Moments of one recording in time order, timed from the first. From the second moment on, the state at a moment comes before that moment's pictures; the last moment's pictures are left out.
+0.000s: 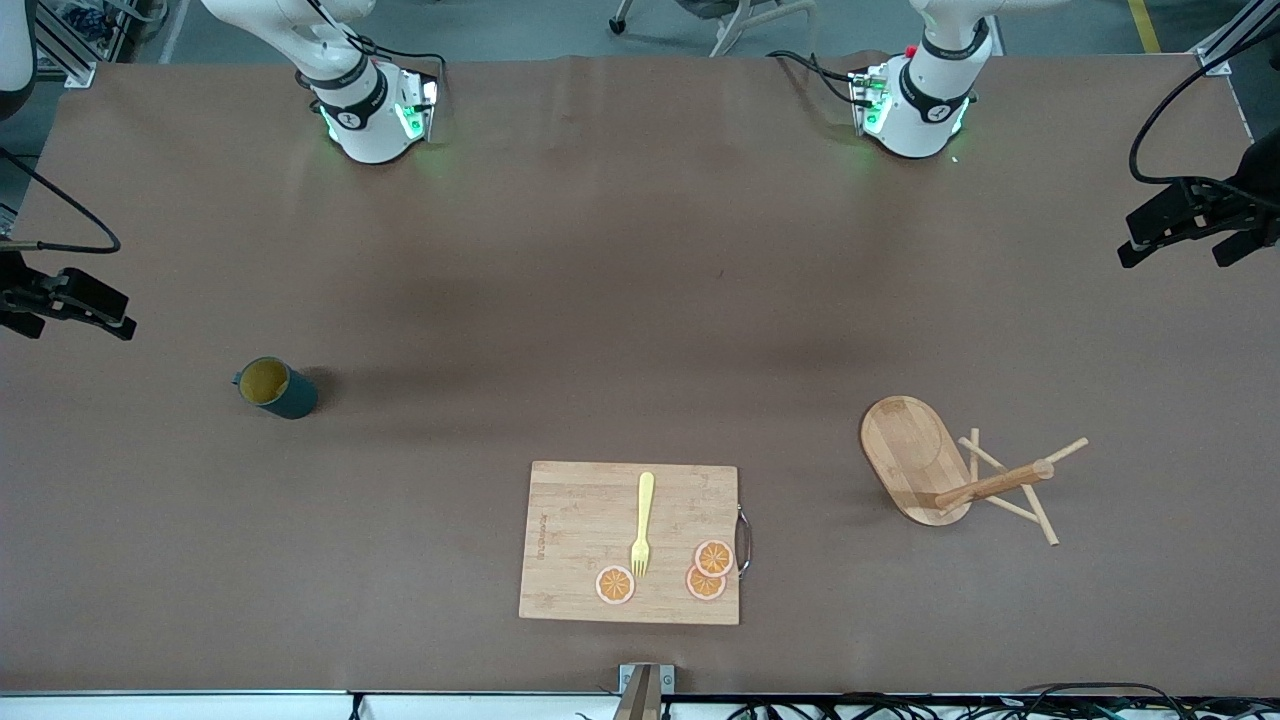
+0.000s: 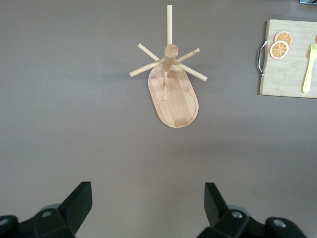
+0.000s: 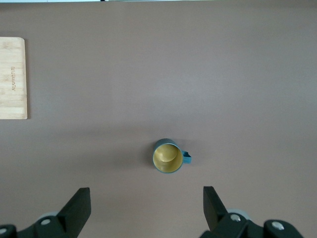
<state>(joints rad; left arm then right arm) 0.03 0.01 -0.07 -1.47 -0.04 1.54 -0.05 0.04 0.11 -0.10 -1.47 -0.01 1.65 -0.04</state>
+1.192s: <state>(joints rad) 0.03 0.01 -0.07 -1.47 -0.04 1.53 -0.05 0.04 0.42 -0.11 -1.55 -0.01 1.71 -0.04</state>
